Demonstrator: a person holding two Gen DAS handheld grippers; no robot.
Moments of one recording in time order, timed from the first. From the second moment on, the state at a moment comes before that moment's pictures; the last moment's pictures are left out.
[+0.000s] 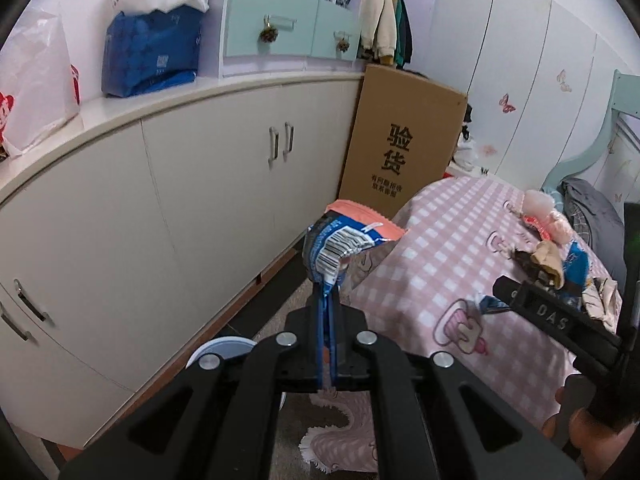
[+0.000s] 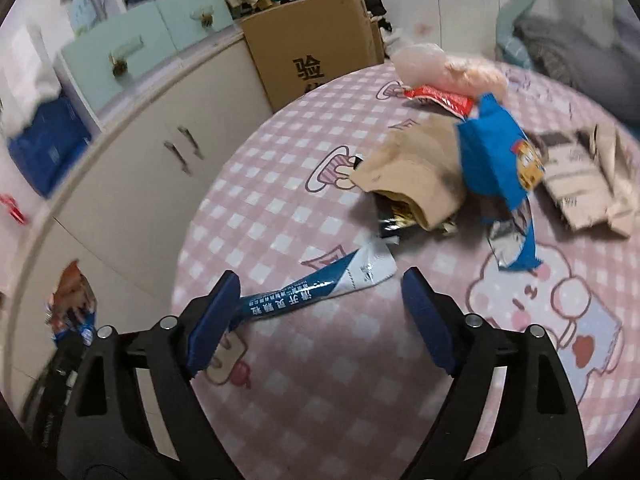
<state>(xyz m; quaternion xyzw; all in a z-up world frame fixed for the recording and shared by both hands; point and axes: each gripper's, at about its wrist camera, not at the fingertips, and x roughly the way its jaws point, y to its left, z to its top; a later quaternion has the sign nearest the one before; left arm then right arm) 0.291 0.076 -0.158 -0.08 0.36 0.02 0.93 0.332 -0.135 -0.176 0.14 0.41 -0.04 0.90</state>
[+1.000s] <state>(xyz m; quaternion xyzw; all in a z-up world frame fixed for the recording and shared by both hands) 0.270 0.138 -0.180 -0.14 0.39 0.04 0.91 0.279 -0.060 -0.150 0.08 0.39 0.14 0.91</state>
